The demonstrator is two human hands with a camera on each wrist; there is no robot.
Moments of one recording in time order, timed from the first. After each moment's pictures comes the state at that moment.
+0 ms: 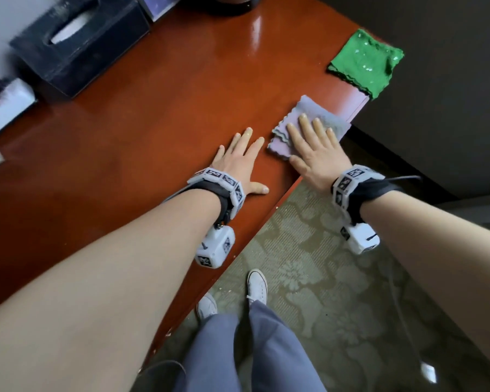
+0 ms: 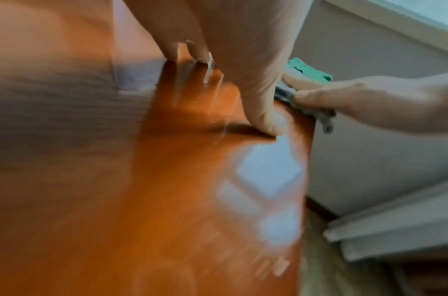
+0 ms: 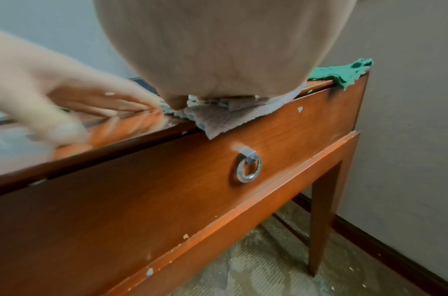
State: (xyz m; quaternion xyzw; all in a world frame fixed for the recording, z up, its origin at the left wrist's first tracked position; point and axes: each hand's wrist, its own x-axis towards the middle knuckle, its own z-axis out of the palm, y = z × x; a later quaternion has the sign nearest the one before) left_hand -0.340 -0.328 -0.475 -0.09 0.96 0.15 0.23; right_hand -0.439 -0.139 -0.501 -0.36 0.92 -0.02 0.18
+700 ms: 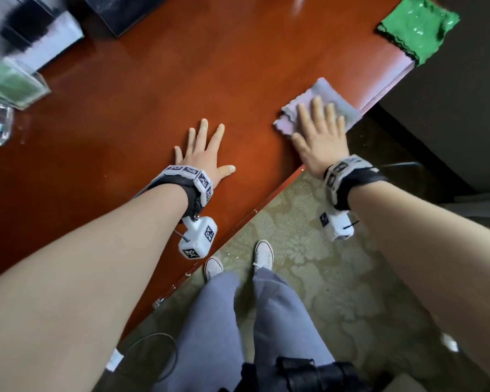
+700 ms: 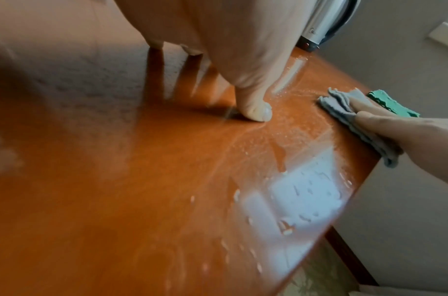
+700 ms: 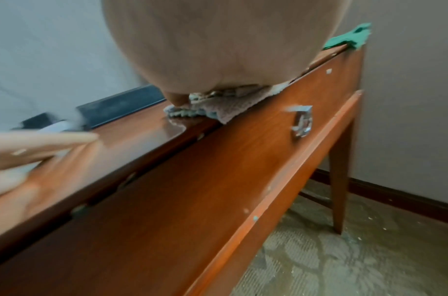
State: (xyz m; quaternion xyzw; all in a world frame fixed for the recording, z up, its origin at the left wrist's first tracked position) left_hand -0.200 -0.386 -0.478 -0.27 0.92 0.18 0.23; right_hand -0.359 -0.175 -0.503 -0.32 0.93 -0.06 0.17
